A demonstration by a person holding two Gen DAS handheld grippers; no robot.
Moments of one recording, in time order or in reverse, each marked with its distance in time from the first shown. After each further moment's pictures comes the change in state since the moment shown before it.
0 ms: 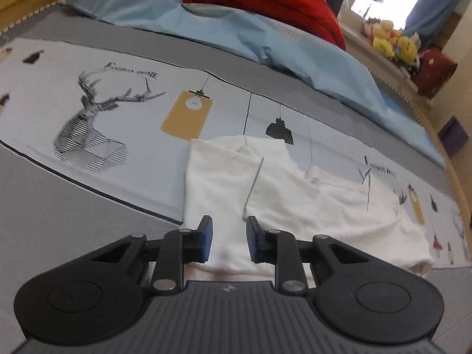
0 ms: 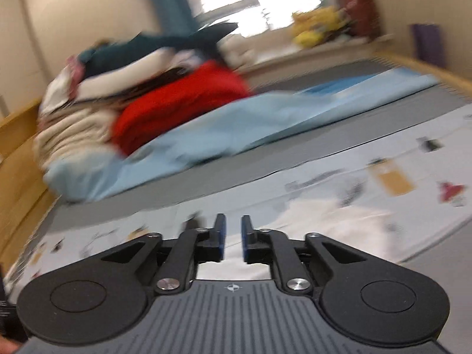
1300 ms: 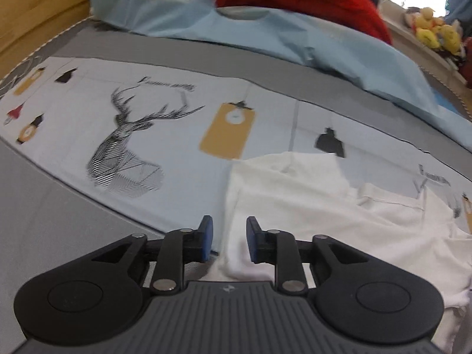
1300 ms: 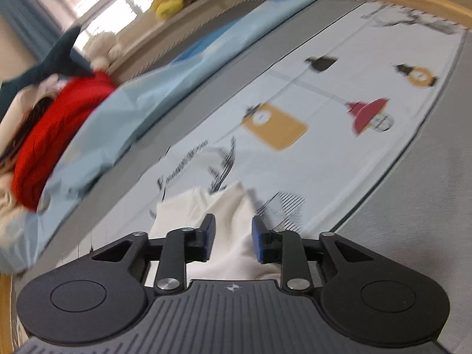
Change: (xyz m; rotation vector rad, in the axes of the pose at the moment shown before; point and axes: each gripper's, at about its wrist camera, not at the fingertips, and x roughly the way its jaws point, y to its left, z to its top) left arm 0.035 -0.019 0.027 0.029 0.003 0.244; right arm 0.108 -0.124 -0.006 0.360 0.190 -0.178
